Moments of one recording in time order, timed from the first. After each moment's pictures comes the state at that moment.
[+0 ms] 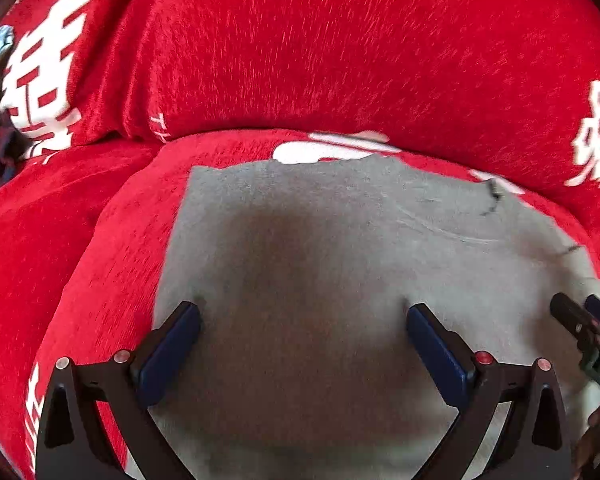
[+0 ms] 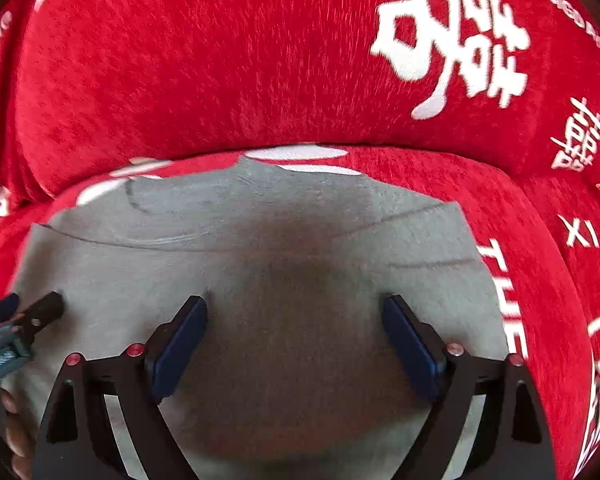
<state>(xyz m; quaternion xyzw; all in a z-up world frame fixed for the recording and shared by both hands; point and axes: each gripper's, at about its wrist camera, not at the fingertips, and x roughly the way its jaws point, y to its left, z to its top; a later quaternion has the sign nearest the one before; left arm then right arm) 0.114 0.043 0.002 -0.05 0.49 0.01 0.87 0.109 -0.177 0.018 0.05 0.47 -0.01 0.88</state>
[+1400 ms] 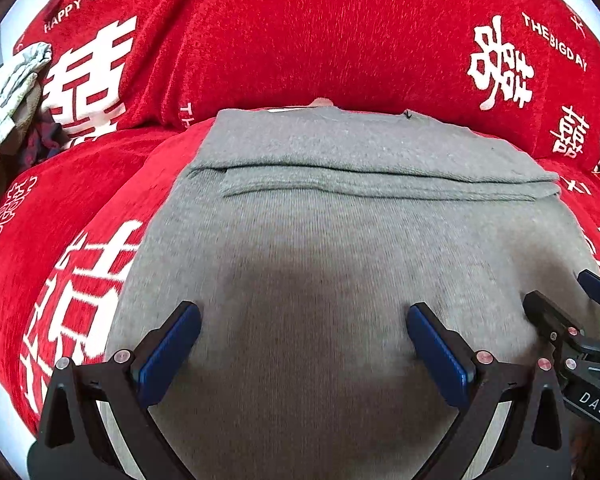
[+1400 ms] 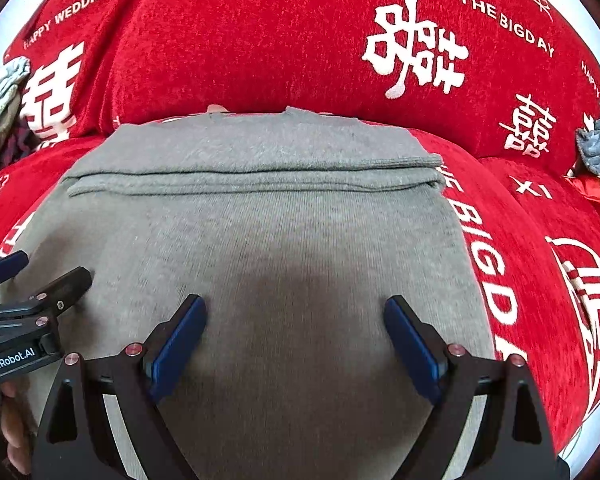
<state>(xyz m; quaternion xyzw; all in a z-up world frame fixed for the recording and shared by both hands) -0.075 0.017 -0.004 0.00 0.42 -0.01 0.91 -0.090 -0.159 0.011 -0.01 0.41 0.01 0.91</state>
